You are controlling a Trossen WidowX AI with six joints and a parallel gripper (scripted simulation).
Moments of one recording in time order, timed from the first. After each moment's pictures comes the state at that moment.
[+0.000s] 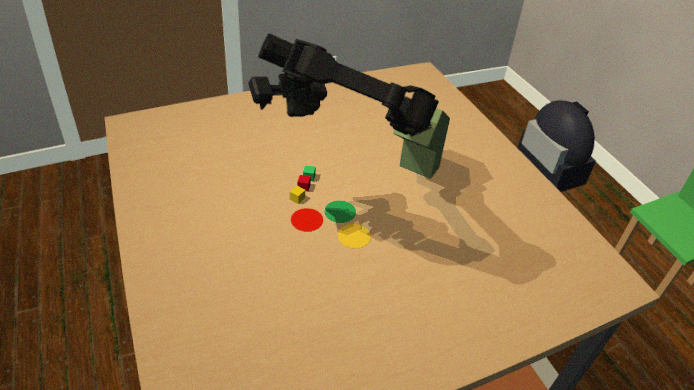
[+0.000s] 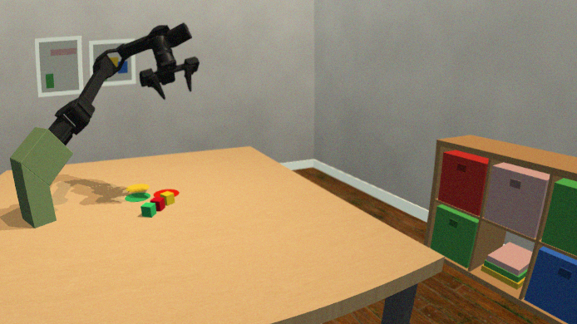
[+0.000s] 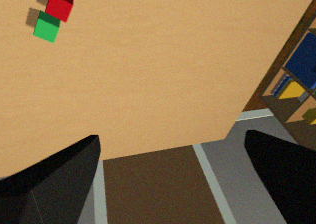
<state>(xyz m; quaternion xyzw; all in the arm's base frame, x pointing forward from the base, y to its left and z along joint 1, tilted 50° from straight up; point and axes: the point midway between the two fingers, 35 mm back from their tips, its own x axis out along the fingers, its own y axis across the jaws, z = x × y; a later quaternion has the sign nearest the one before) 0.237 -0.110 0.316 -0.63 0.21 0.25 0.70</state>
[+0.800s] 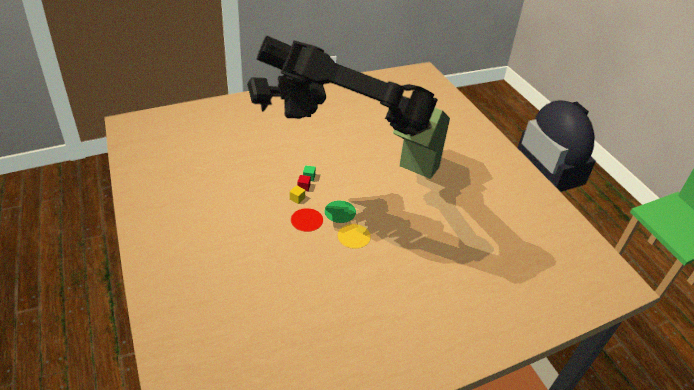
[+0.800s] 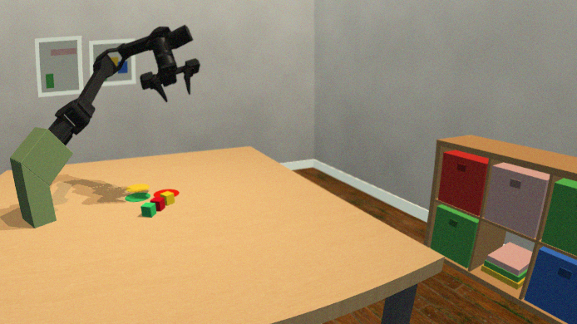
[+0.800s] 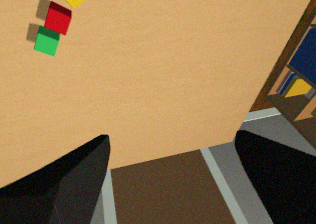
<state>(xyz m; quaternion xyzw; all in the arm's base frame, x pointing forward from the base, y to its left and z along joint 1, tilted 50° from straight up) 0.243 -0.106 0.311 -0.61 0.21 0.25 0.72</state>
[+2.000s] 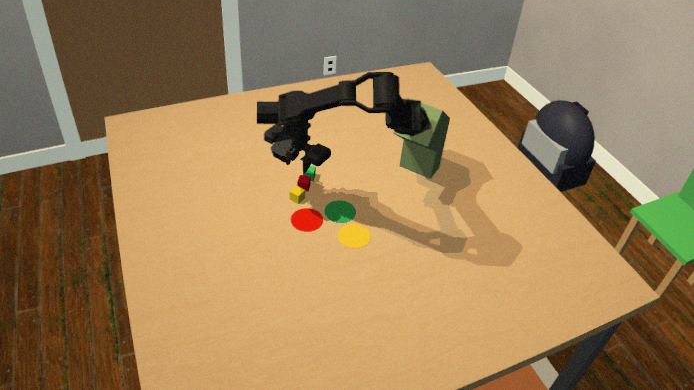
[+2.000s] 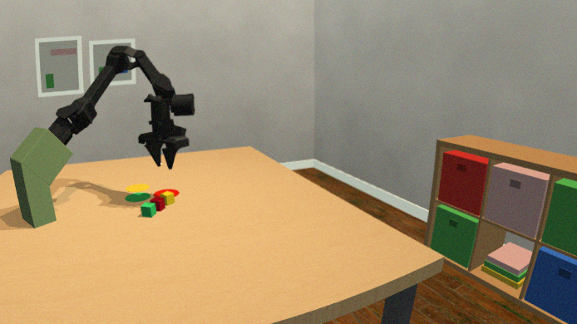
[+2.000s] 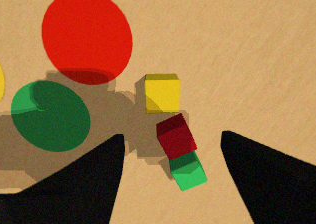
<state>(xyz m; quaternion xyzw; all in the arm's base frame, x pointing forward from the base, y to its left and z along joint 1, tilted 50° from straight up) 0.321 -0.010 0.141 -0.11 0.33 0.35 0.87</state>
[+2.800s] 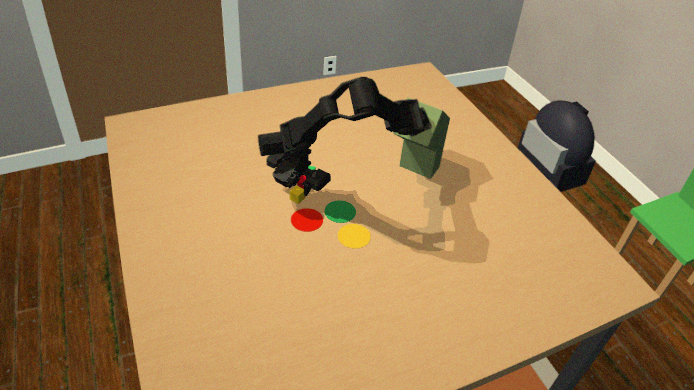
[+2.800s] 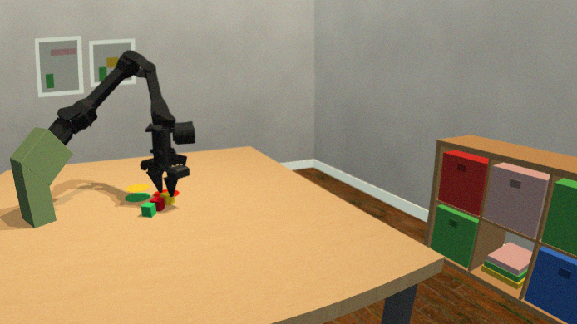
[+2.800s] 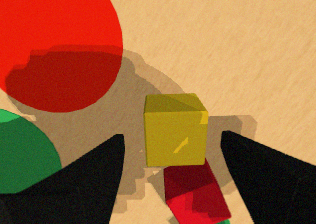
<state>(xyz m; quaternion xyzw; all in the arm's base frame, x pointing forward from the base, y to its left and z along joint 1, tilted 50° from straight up) 0.364 0.038 0.084 -0.10 0.33 0.35 0.87</state>
